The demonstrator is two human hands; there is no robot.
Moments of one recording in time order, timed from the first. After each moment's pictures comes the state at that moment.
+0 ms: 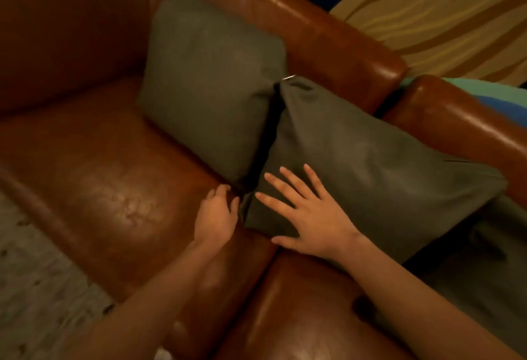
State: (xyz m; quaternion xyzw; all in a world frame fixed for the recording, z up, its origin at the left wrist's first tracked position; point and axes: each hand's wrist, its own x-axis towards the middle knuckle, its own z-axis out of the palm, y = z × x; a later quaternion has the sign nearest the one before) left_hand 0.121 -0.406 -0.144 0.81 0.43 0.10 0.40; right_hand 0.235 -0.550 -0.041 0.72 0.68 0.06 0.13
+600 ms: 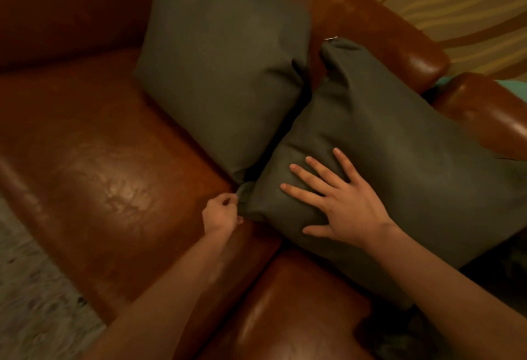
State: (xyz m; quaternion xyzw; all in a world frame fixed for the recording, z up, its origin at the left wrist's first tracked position) left_hand 0.170 -0.417 -0.215 0.48 0.55 0.13 0.67; right_hand 0.307 -0.555 -0.057 0.67 0.70 0.11 0.24
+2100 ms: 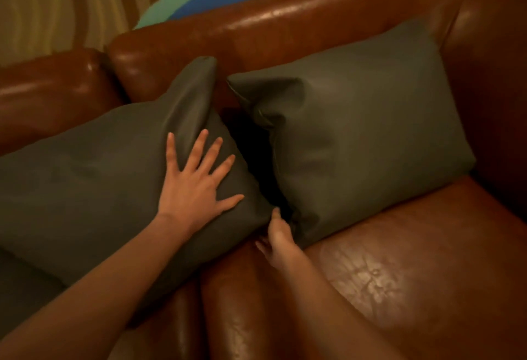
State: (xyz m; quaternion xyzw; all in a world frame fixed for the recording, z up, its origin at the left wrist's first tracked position) left_hand 0.306 -0.595 -0.052 0.93 -0.22 0.13 -0.25; right_hand 0.269 -0.716 -0.174 -0.41 0.44 0.18 0.78
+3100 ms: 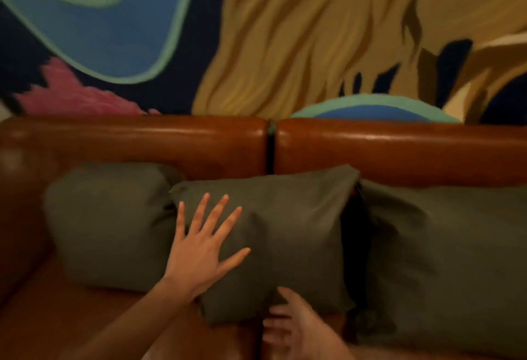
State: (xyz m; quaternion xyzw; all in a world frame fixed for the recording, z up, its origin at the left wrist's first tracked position) left_hand 0.217 -0.429 0.048 0.99 -0.01 0.10 -0.09; right_hand 0.220 -0.620 -0.029 -0.55 0.32 0.45 0.62
